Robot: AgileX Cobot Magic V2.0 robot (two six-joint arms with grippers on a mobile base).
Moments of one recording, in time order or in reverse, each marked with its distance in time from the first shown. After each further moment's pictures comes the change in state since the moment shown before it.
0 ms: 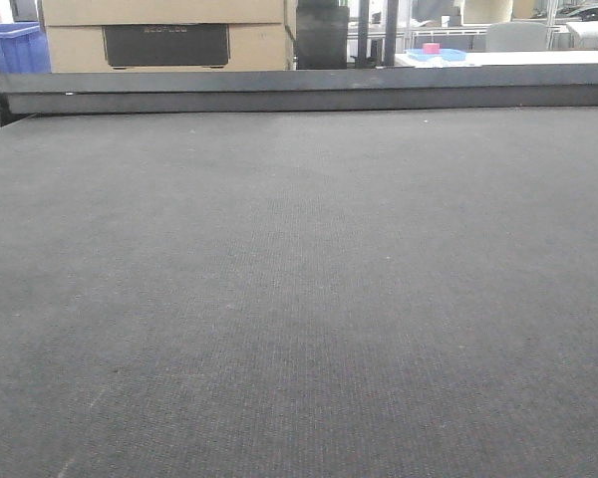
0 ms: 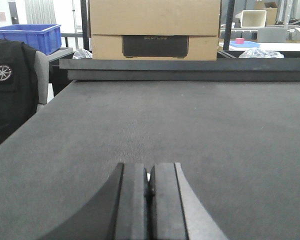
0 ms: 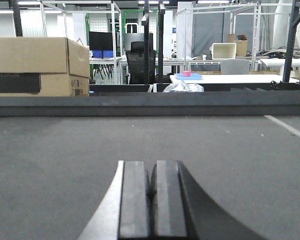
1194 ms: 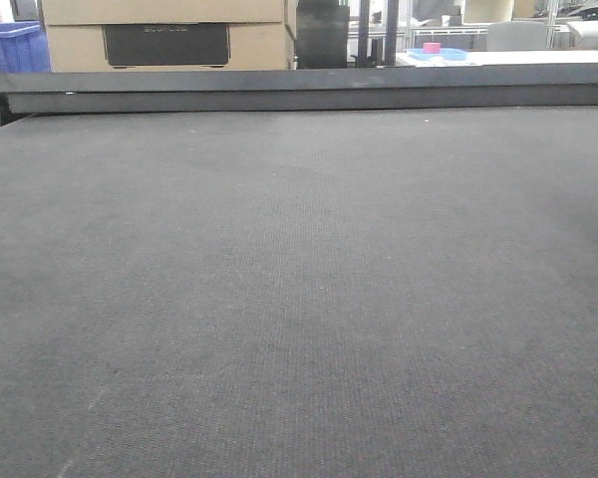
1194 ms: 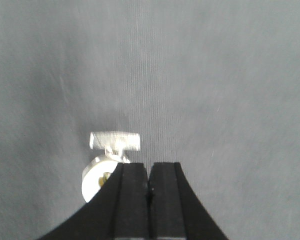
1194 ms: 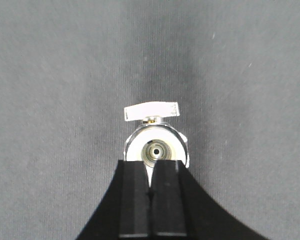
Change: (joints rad) left arm 0.000 1.245 -1.013 -0.041 0.902 0.000; right arm 0.000 1.204 -0.999 0.000 1.073 0.000
